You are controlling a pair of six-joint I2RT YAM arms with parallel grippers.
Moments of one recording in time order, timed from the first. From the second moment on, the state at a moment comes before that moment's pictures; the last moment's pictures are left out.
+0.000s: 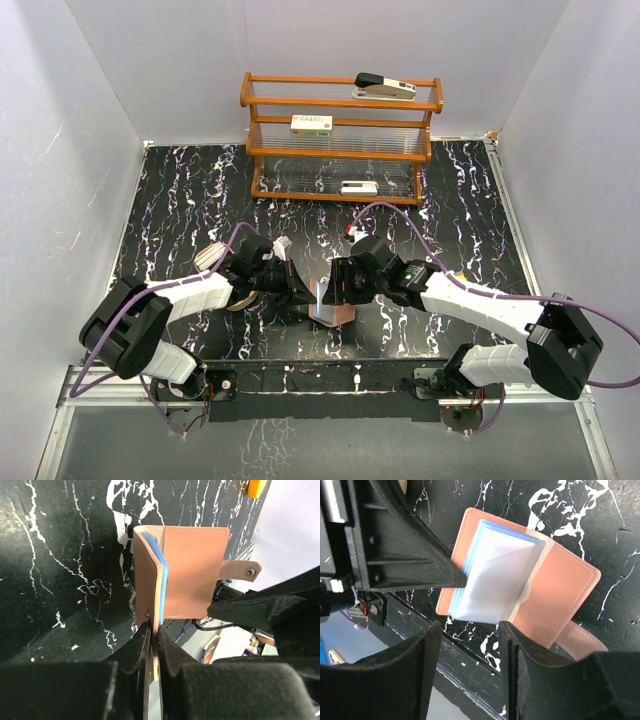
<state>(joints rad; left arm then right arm) -0.61 1.43 0.56 0.08 0.58 -0.96 0.85 1.25 0.77 -0.33 -0.15 0.73</state>
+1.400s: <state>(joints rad) -0.62 1.41 0.43 0.34 0.62 -1.06 0.85 1.26 0.54 -0.12 -0.06 0.79</state>
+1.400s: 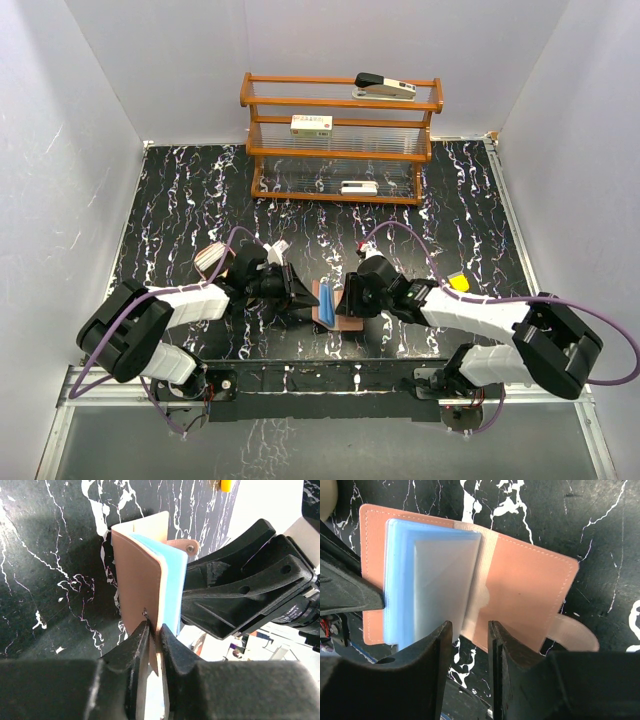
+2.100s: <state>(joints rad) -0.62 1.39 0.43 0.31 0.61 -1.03 0.85 1.33 0.55 -0.06 -0.12 0.81</state>
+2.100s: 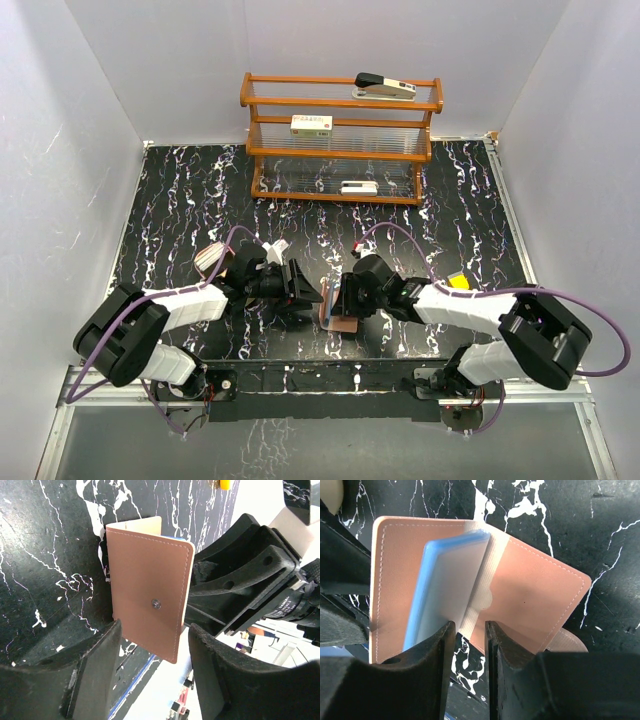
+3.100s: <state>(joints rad) -0.62 1.36 0.44 0.24 0.58 -1.01 0.86 1.37 0.61 -0.01 -0.12 0.79</state>
